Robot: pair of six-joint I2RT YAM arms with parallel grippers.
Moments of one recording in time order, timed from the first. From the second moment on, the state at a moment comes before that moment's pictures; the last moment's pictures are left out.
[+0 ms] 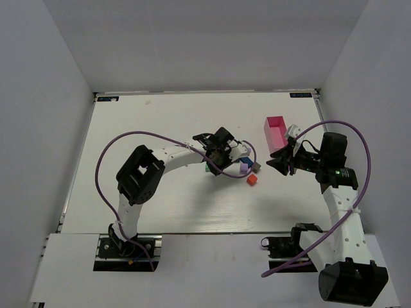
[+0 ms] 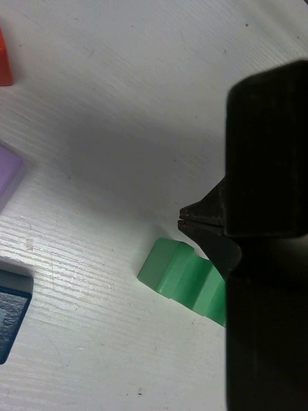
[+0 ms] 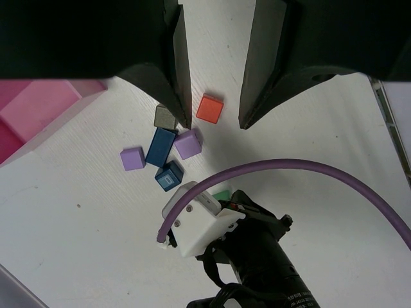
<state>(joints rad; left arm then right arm) -0.84 2.02 1.48 -0.57 0.16 0.29 -0.07 0.87 0.82 -0.58 -1.04 -0.62</state>
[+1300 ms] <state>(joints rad) -0.84 2.04 1.51 -0.56 0.14 0.30 -0.07 0.86 0.82 -0.58 -1.04 -0.62</state>
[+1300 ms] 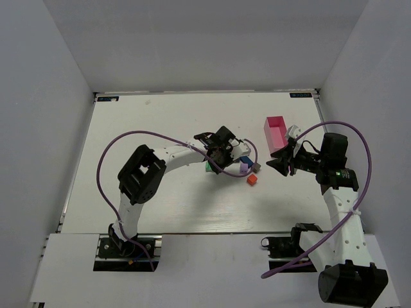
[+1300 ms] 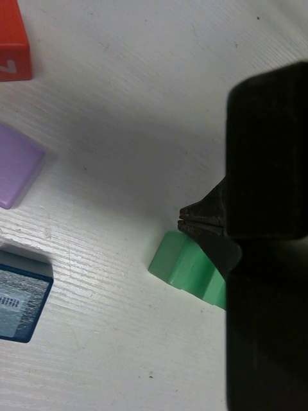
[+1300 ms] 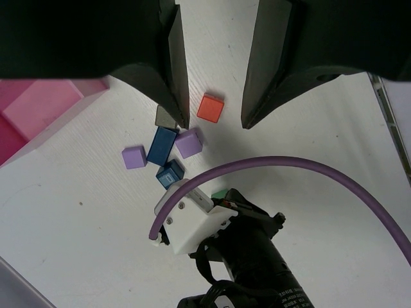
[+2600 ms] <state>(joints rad) -0.88 0.67 0.81 -0.40 -0.33 -0.01 0.22 1.39 1.03 -0.51 -0.84 -0.95</state>
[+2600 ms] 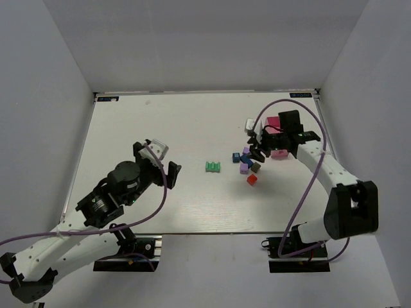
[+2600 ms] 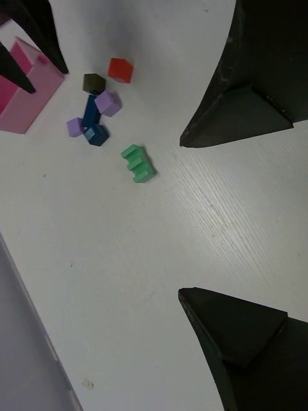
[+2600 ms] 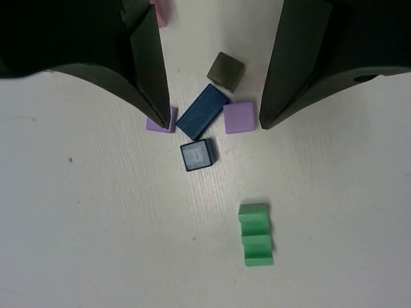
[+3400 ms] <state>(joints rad) -0.88 0.64 0.79 -0.38 -0.35 -0.03 0.36 1.84 1.29 -0.50 -0.59 -1.15</state>
